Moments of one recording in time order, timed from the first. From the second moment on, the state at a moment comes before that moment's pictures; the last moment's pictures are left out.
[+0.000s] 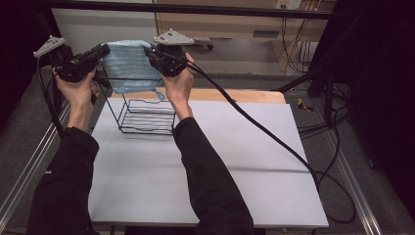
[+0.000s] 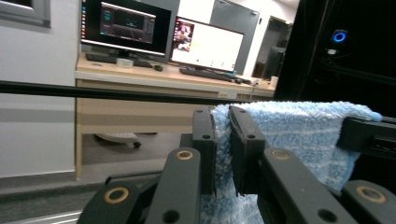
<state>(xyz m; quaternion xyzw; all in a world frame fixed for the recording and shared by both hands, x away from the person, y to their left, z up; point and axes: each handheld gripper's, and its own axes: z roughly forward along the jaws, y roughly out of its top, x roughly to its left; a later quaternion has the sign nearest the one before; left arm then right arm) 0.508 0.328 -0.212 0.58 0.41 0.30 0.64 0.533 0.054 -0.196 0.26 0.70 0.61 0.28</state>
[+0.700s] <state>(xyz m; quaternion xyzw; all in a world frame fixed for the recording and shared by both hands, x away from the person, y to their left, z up) 0.486 0.340 -0.229 0.61 0.39 0.29 0.62 0.514 0.048 -0.212 0.25 0.72 0.61 0.24</state>
